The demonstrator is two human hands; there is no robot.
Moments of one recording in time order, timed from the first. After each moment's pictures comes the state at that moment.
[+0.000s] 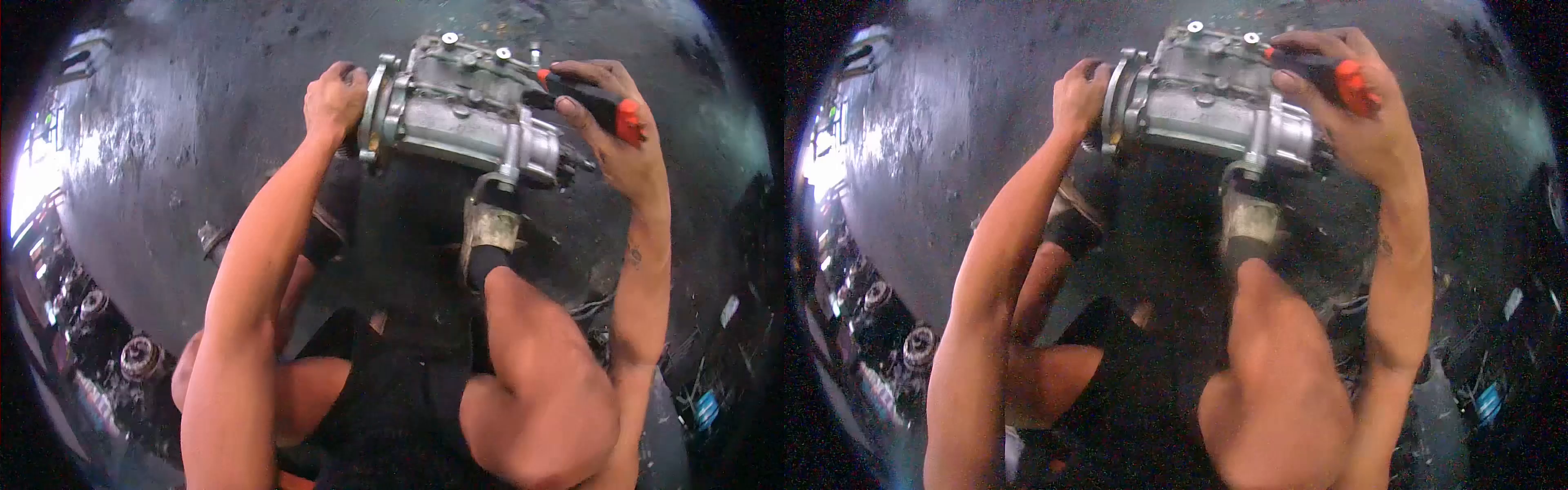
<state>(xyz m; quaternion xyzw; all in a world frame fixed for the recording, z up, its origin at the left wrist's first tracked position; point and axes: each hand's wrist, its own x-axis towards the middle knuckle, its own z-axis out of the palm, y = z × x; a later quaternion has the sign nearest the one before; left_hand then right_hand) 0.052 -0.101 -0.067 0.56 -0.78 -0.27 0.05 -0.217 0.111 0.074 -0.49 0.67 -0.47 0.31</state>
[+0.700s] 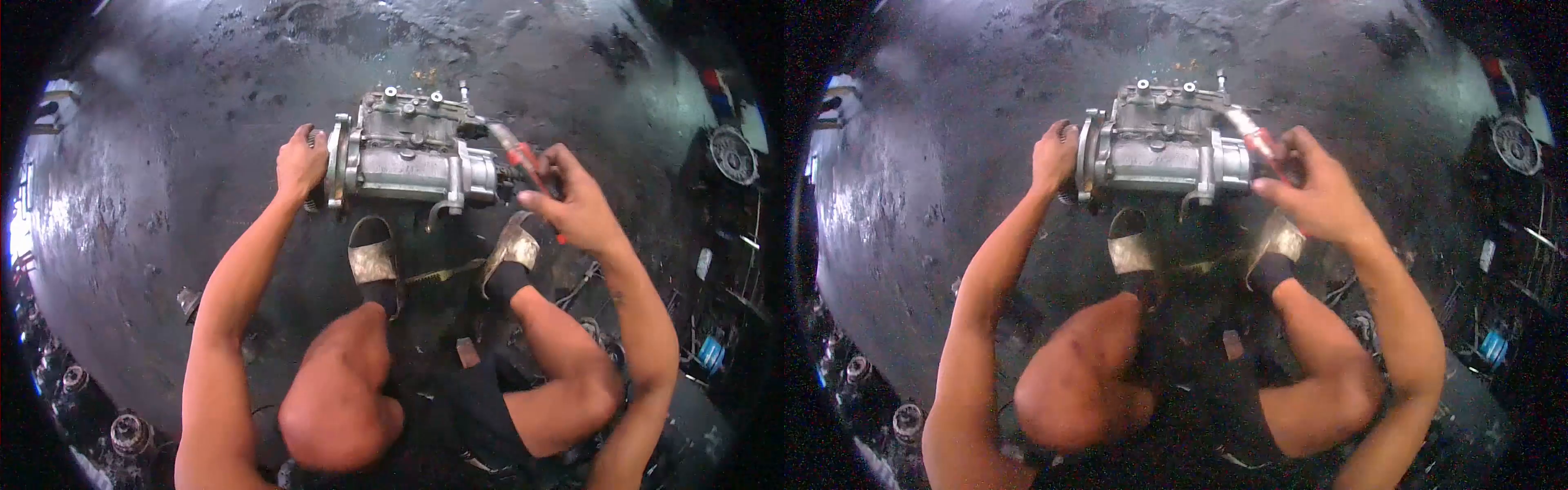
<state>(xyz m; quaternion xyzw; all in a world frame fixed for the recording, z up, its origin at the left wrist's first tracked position) 0.056 -0.101 -0.078 0.54 -0.78 -0.31 0.04 -0.205 0.180 0.125 -0.36 0.80 -0.27 0.39</state>
